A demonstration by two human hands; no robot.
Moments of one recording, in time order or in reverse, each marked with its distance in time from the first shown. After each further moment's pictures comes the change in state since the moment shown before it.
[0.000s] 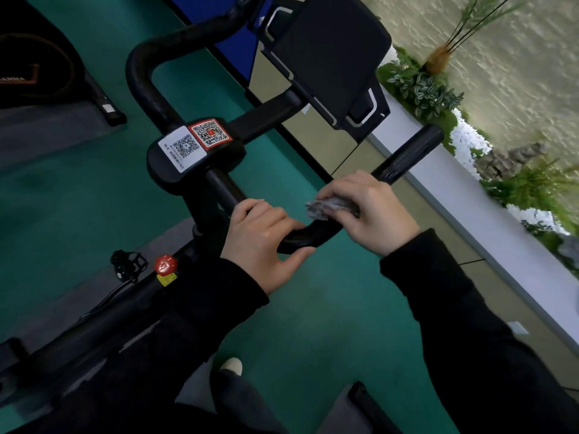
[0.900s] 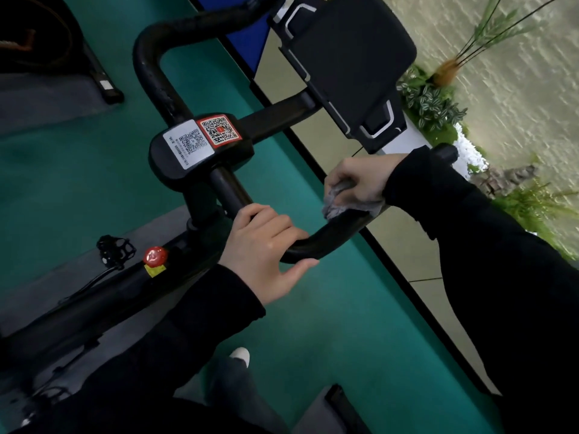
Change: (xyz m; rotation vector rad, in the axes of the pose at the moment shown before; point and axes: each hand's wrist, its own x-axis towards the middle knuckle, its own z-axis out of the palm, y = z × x) left_hand -0.001 -0.001 0.003 0.003 0.037 0.007; right_hand 0.092 0.024 -0.022 -0.102 -0.836 0.173
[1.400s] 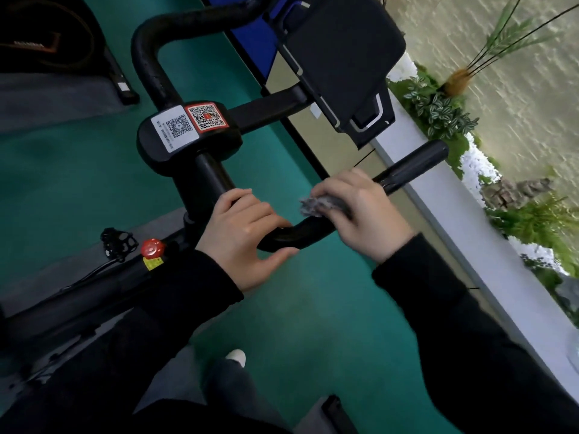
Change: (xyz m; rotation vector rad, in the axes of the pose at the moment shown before) left_hand 0.001 0.007 -0.005 0.047 -0.055 -0.026; right_hand -0.039 0.005 0.080 0.039 0.841 -0.255
